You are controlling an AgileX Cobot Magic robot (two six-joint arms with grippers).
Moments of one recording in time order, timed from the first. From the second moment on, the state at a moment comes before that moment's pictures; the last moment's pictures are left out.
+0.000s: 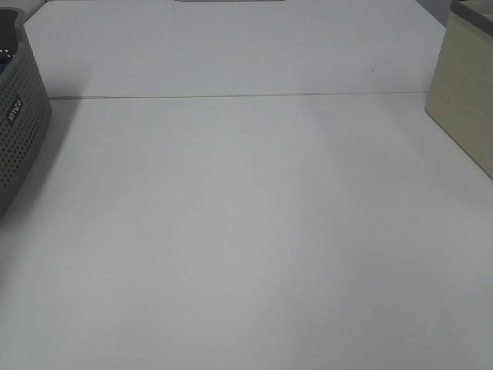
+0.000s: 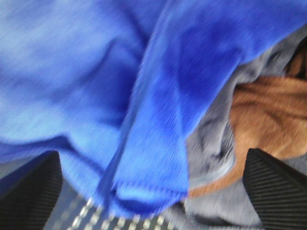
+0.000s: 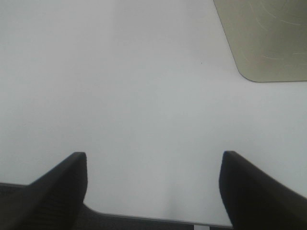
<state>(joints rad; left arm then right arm) 0.33 2.20 -1.89 0.09 1.01 1.27 -0.07 0.00 -0.46 0.15 1.12 -0.15</state>
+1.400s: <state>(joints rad) 0.30 2.23 -2.05 0.09 1.13 1.18 -0.07 0.00 -0.46 0.15 1.12 -0.15</state>
